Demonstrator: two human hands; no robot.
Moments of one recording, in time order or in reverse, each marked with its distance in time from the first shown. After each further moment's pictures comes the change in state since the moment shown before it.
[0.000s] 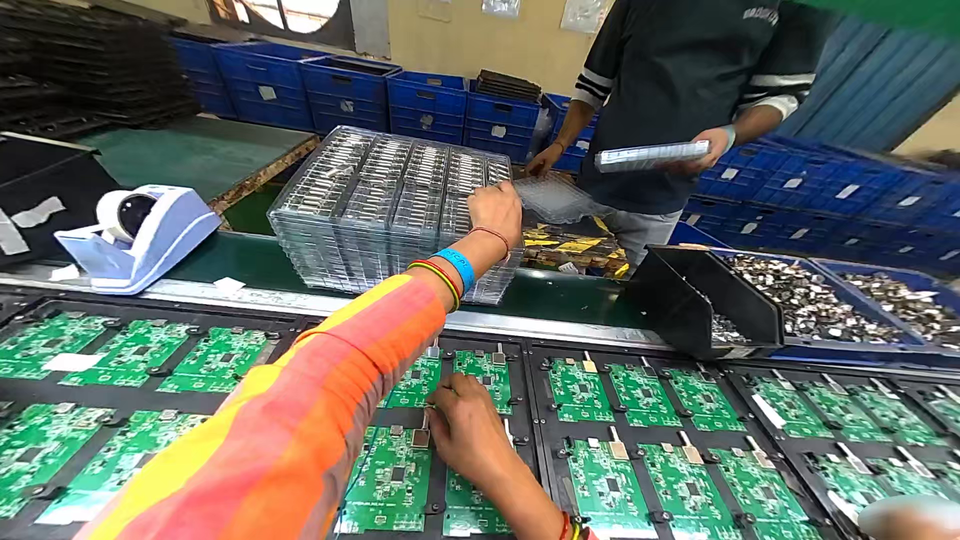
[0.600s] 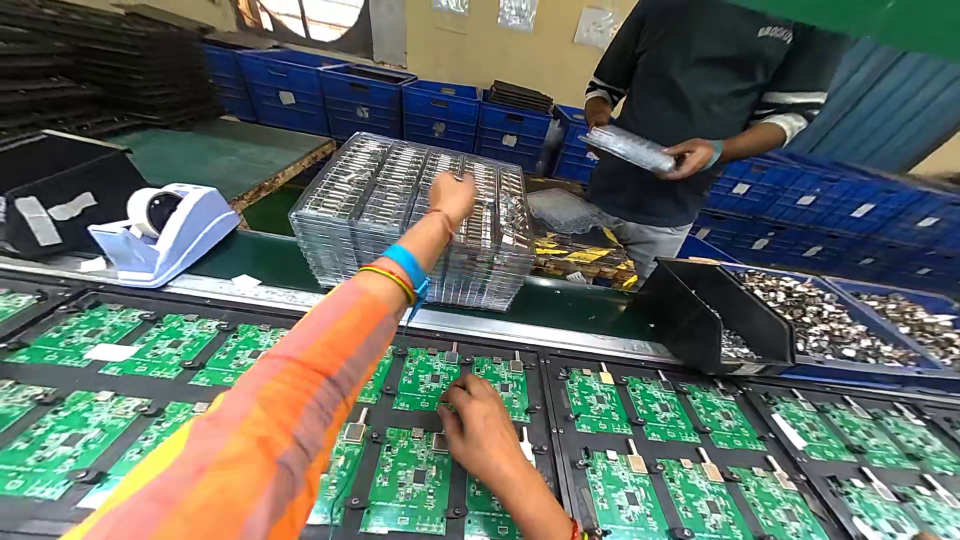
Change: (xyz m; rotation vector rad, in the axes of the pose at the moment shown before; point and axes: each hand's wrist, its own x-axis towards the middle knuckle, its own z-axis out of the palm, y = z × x) left_hand 0.019 -0.089 -0.012 -1.110 0.187 -0.255; right_hand 0.000 0.007 0.001 0.016 0.067 -0.008
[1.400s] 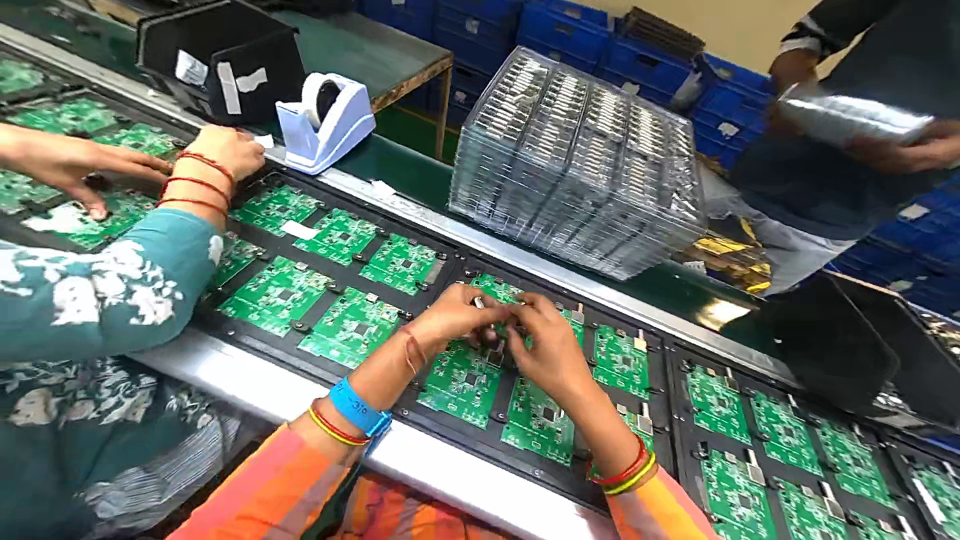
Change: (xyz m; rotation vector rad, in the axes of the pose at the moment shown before) left_hand -0.218 -0.134 -0.165 -0.129 -0.356 -0.370; right_hand 0.047 -0.045 0.028 -0.029 0.032 -0.325
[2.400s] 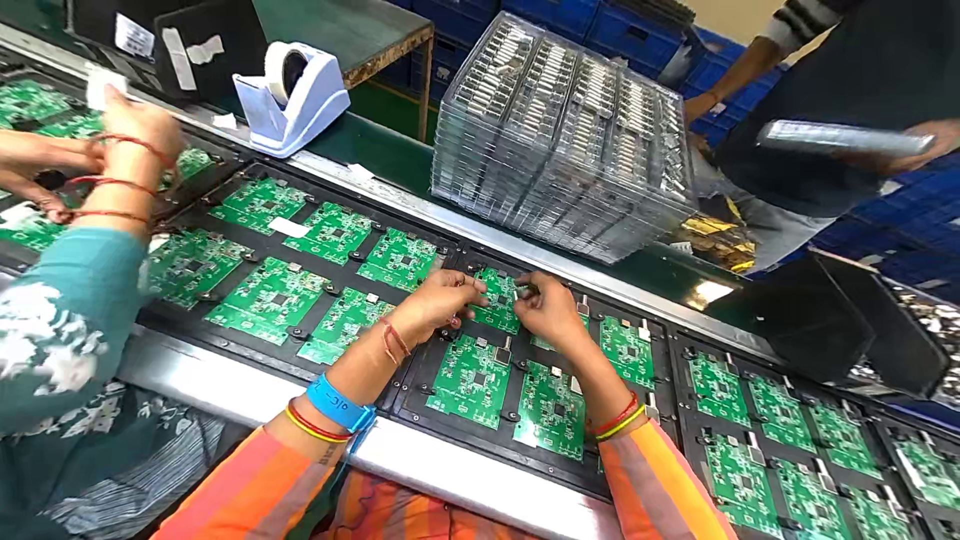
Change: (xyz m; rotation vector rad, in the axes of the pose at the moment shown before) left_hand 0.004 0.002 -0.002 -0.035 0.025 -0.114; right_hand 0.026 0.033 -0.012 0.144 -0.200 0.516
